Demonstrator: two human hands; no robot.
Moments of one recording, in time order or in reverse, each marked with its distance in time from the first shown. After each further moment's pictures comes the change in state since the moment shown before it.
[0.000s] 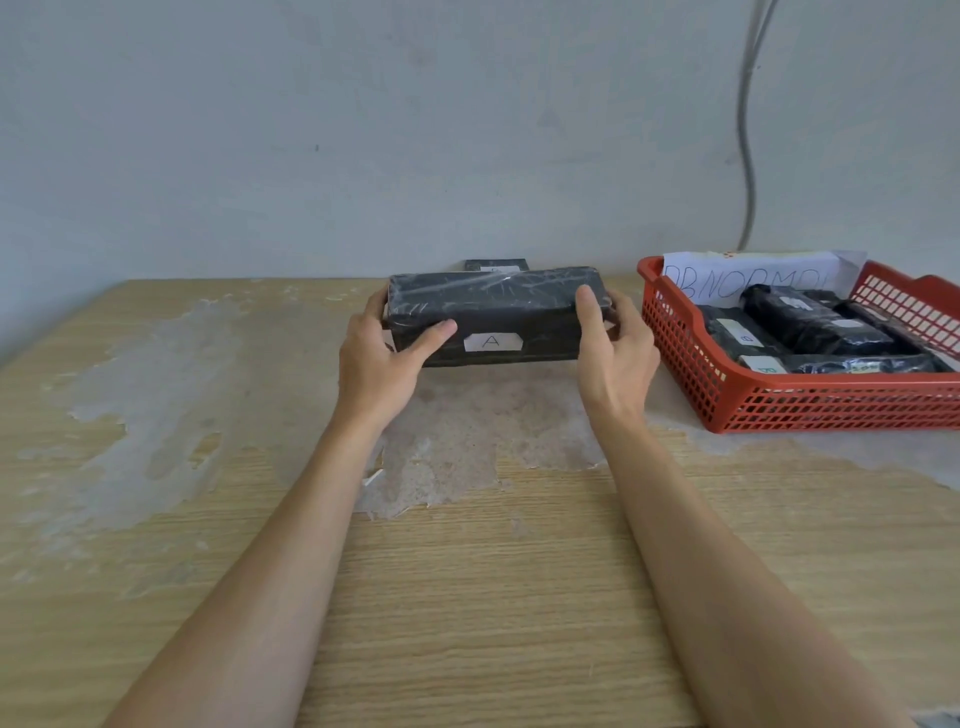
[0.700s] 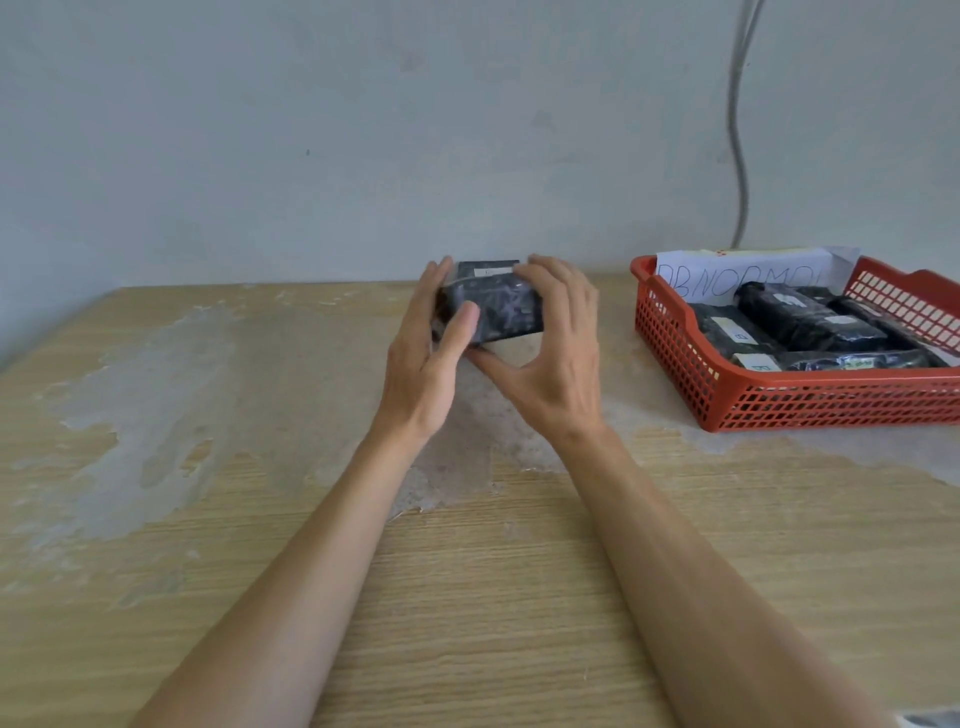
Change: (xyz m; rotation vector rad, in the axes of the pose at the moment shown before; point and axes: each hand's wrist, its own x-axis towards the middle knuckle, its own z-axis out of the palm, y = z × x) left_hand -0.025 0.032 0.032 -0.316 -0.153 0.208; right_hand -0.018 -0.003 0.022 -0.189 -0.078 -0.810
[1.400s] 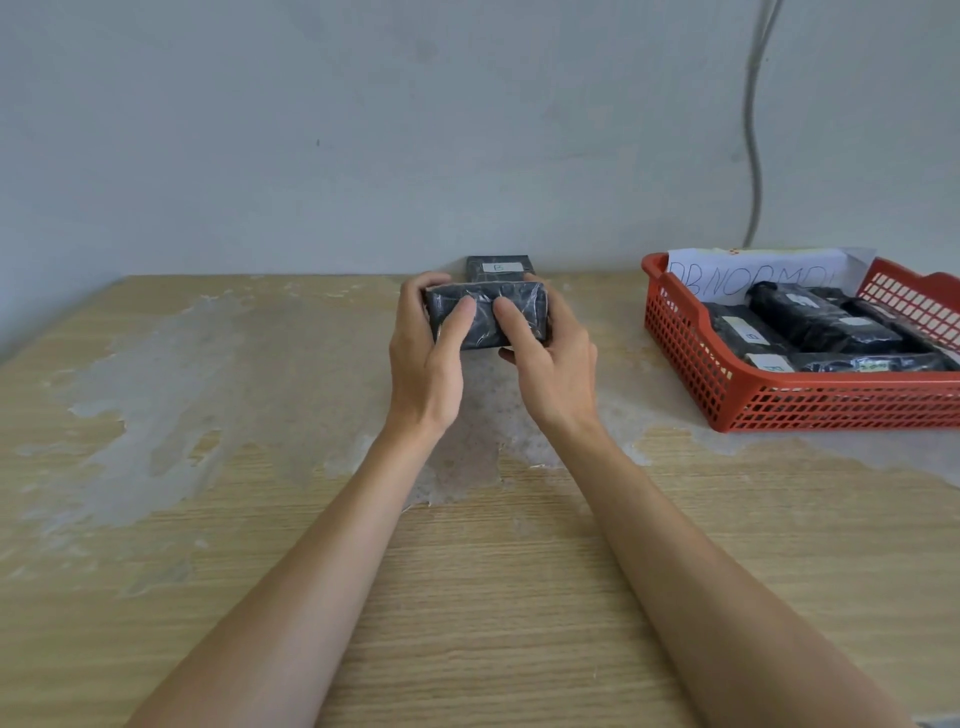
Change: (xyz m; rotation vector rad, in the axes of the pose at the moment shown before) left_hand -0.001 0.002 0.004 -0.032 0.210 0.005; right_hand -0.002 -0.022 0.004 0.423 -0.154 0.668
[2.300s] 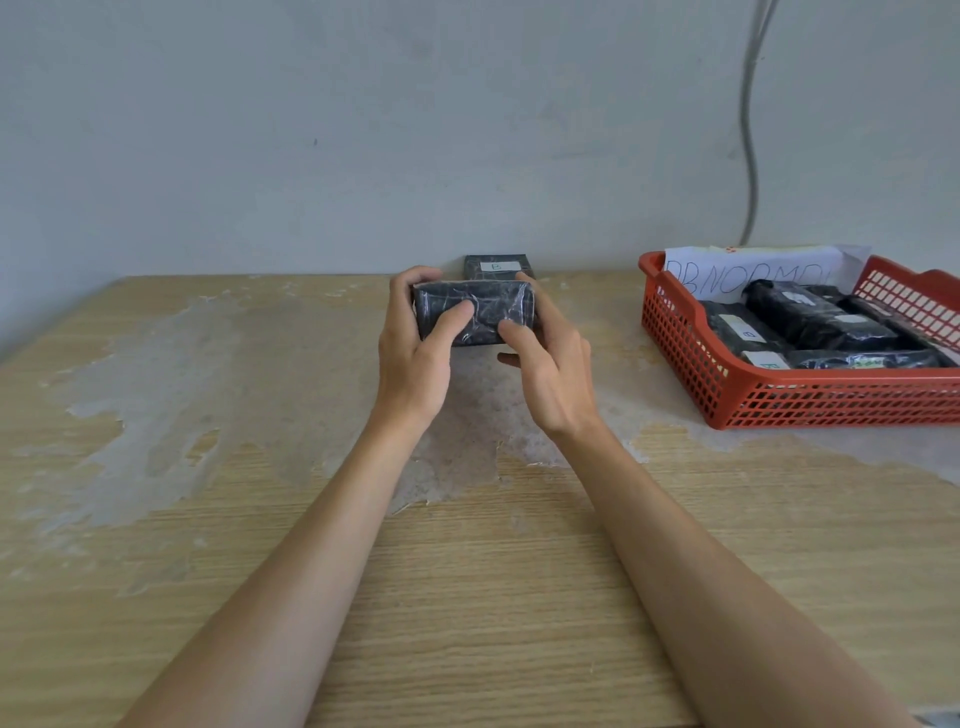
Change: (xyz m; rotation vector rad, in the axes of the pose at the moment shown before) left_hand 0.005 0.002 -0.008 -0.039 -0.039 -0.053; right_hand -0.001 0.002 -0.006 -0.034 -0.111 -0.045
